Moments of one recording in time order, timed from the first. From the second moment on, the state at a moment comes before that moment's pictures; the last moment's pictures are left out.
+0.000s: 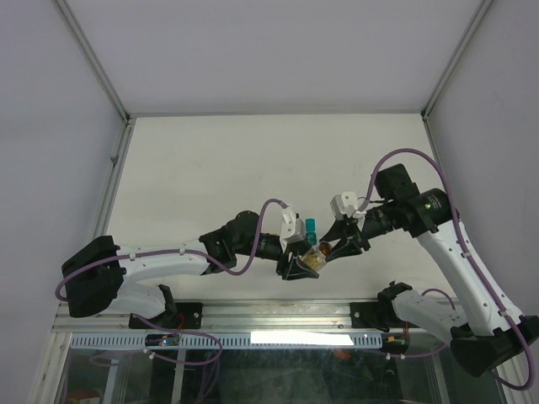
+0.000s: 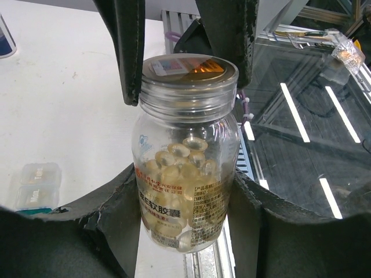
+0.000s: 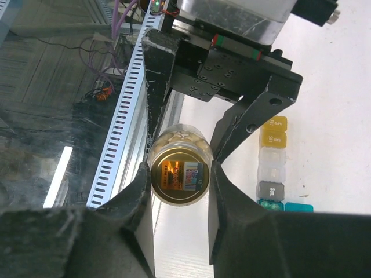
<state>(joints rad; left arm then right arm) -1.12 1.33 0.68 0.54 0.58 -0.14 0.44 0.99 1.16 -1.32 -1.12 -1.09</state>
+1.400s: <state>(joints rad) -1.12 1.27 0.63 0.57 0.33 -0.16 0.36 1.00 1.13 -1.11 -1.05 -0.74</state>
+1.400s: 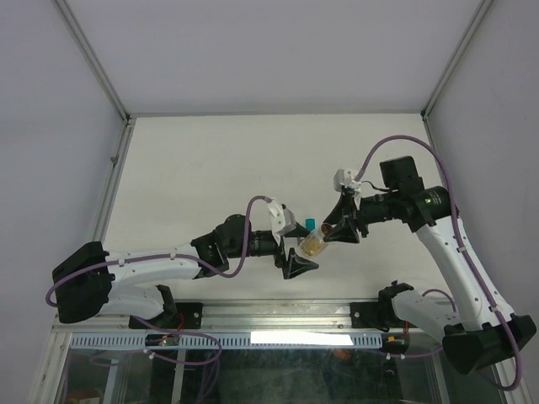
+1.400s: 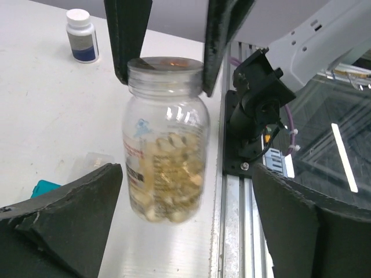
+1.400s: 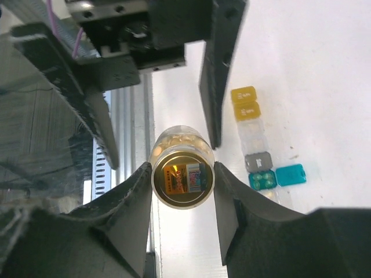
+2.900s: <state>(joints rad) -1.05 1.27 0.52 0.30 0.02 0.19 -0.28 1.83 1.43 -0.51 -0.35 -0.49</state>
